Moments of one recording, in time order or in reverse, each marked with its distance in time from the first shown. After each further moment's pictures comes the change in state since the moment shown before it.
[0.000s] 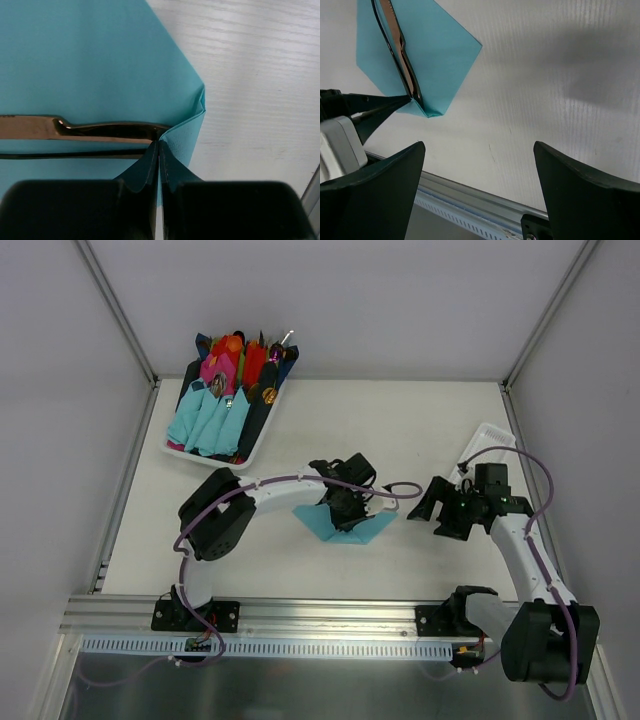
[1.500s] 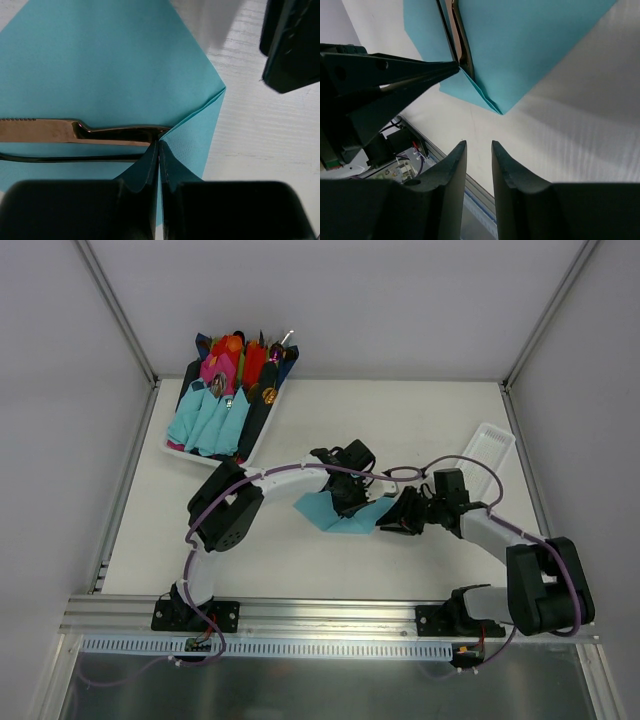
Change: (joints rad) left arm 0.075 0.087 0.113 -0.006 0.001 0.030; right arm 0.238 0.254 -0.191 0.591 -0.230 0.327
